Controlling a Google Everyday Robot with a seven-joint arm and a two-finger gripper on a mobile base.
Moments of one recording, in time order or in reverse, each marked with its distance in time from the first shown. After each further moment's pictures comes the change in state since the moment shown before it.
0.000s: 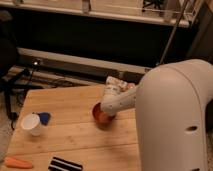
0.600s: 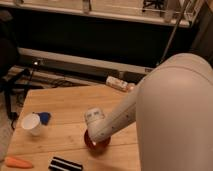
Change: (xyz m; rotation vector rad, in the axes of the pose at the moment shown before) arm -0.001 0.118 -0.046 0.002 -0.056 -0.279
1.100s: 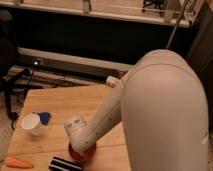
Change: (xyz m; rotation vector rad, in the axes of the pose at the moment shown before) arm -0.078 0.057 -0.027 -0.039 -0.095 -0.149
